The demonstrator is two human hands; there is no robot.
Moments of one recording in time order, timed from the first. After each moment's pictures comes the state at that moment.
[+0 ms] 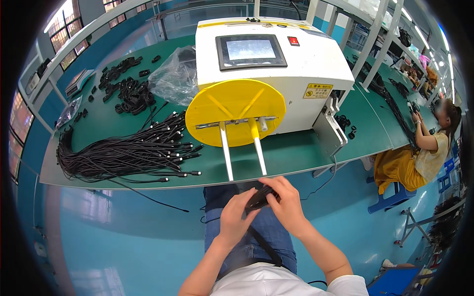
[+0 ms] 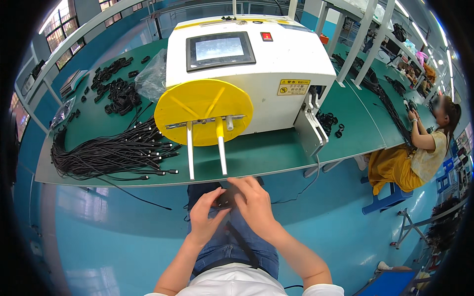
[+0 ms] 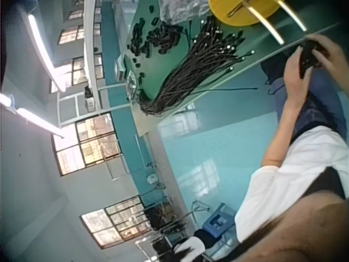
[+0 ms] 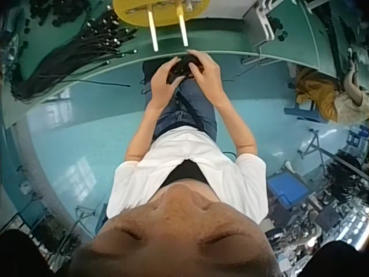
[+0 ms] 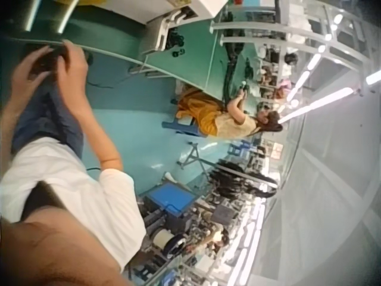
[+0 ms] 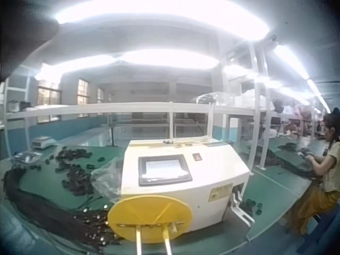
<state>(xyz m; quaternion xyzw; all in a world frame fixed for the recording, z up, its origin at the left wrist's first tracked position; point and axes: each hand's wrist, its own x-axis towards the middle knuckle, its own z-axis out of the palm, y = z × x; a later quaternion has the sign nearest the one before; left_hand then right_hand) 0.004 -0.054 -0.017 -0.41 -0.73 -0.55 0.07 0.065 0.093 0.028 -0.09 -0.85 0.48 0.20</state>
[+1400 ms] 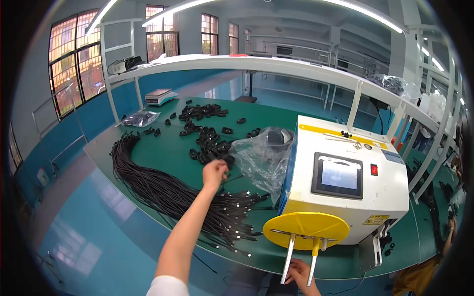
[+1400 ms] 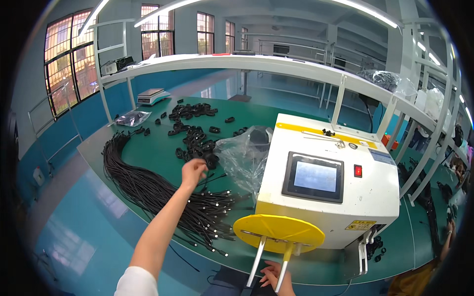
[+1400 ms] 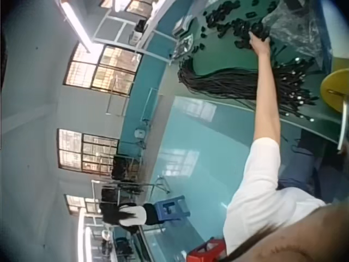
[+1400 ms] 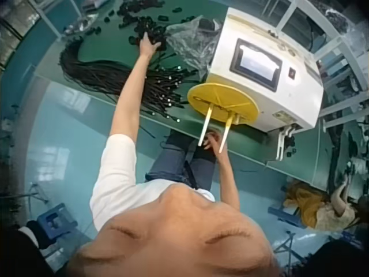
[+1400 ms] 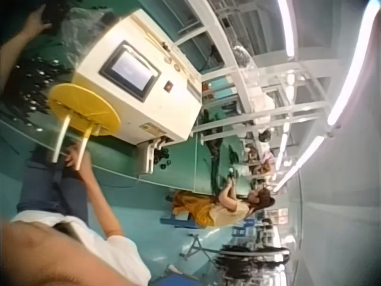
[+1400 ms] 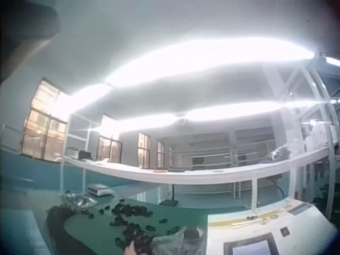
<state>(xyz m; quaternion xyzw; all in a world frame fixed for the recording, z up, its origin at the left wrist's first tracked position) -0.374 -0.155 0.033 -0.09 -0.74 -0.64 0.17 -0.025 0.130 -0.050 -0.12 -0.66 0.74 -0.07</state>
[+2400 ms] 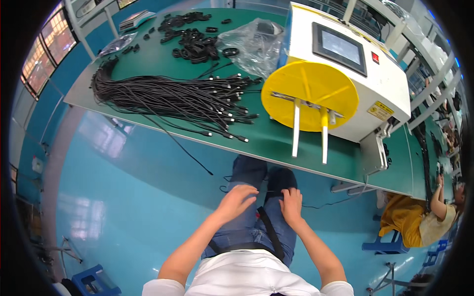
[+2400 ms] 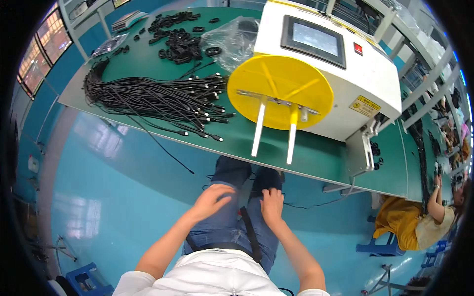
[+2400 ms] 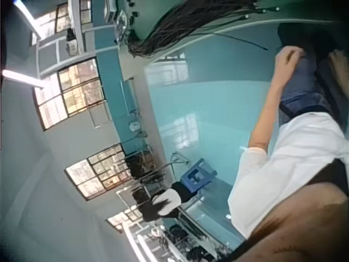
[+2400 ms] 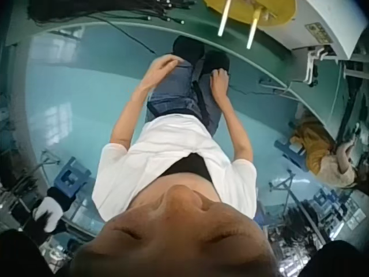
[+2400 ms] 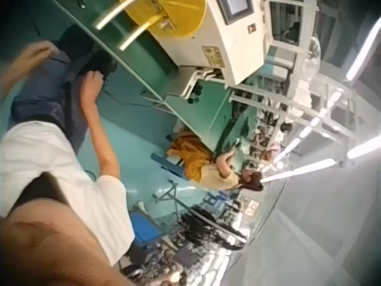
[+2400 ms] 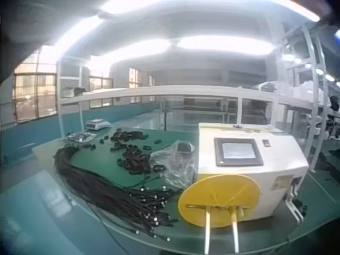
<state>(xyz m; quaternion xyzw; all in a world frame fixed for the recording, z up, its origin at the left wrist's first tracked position) 0.001 -0.136 -0.096 -0.22 -0.74 -0.59 -0.23 0.071 0.103 -0.169 -0.02 -0.98 0.17 0.07</state>
